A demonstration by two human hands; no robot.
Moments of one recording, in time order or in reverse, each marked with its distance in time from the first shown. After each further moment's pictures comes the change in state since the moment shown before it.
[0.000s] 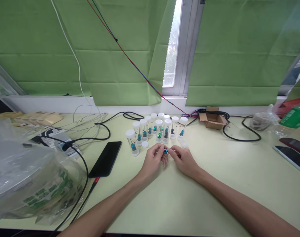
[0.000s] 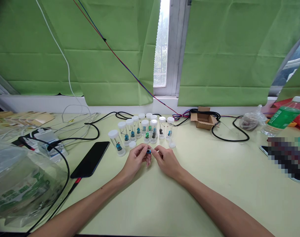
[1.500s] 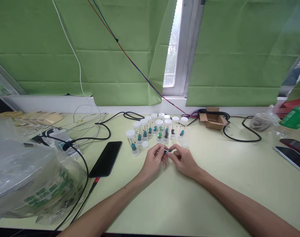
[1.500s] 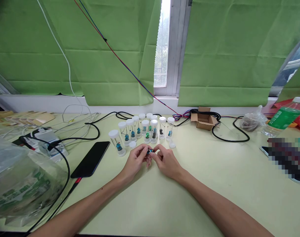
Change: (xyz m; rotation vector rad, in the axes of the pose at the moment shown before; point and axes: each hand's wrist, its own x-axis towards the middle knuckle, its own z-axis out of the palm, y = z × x) left_hand 0.000 0.001 0.001 -0.010 0.004 0.020; right_hand -0.002 0.000 -0.001 0.030 -0.022 -0.044
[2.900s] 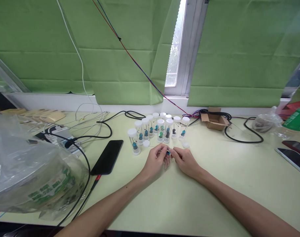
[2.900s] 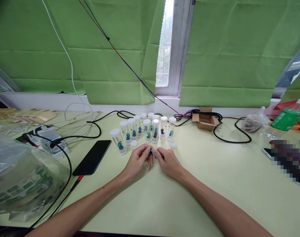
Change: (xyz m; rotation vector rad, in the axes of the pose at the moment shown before) left_hand -0.003 0.001 0.002 0.010 -0.035 -0.004; right_hand 0.002 0.000 -0.001 -0.036 -0.015 0.004
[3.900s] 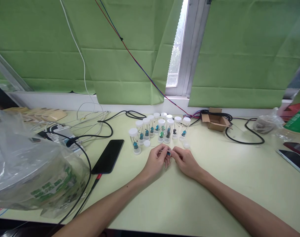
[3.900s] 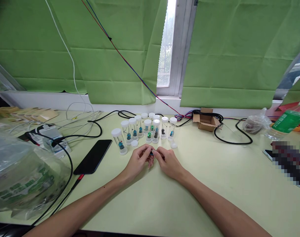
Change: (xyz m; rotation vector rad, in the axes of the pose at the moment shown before) left_hand 0.001 -0.002 -0.001 0.022 0.006 -0.016; right_hand -0.001 0.000 0.000 0.036 -0.031 -0.006
